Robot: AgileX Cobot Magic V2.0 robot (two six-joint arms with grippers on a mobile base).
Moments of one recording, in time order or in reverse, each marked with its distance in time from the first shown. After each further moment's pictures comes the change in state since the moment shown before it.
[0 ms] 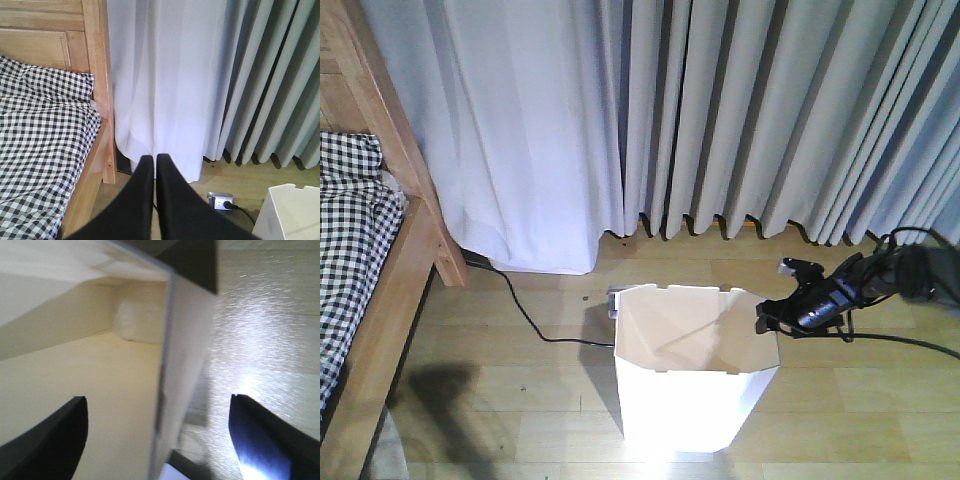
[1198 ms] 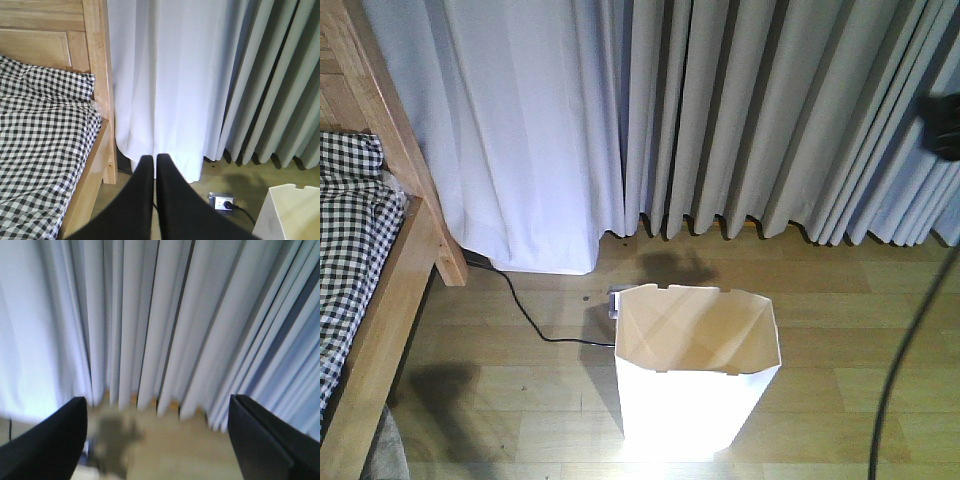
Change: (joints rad) left arm 0.000 0.000 0.000 0.000 0.000 0.000; right arm -0.001 -1.959 1.017 0.032 -0.210 -0.129
